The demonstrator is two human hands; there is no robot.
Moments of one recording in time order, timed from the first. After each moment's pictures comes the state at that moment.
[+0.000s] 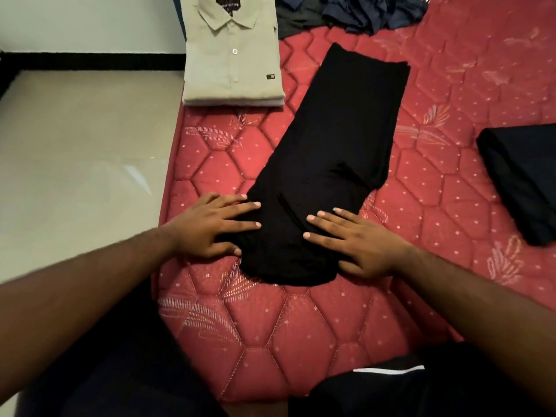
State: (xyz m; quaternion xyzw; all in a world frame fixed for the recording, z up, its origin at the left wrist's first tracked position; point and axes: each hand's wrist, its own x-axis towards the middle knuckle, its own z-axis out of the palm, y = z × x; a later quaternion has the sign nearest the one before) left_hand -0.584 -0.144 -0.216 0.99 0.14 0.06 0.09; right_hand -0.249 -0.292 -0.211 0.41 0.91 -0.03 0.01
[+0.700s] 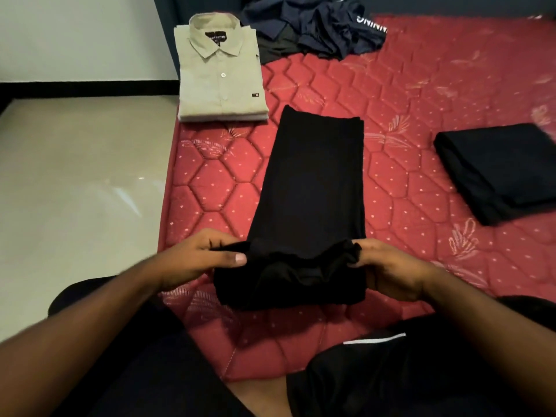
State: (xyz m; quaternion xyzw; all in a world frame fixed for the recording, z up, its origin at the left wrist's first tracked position) left_hand -0.592 -0.249 -0.127 0.66 0.28 0.05 0.69; right_hand -0.291 -0.388 -0.121 0.50 0.33 -0.71 -0.38
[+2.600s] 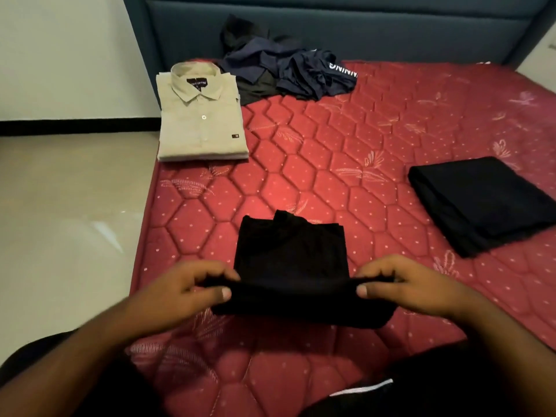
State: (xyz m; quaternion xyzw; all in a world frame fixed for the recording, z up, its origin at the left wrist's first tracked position) left_hand -0.569 -0.243 -0.097 0.79 0.27 0.12 0.54; right_hand -0.238 -0.386 -0.071 0.60 0.57 -0.52 -0.22
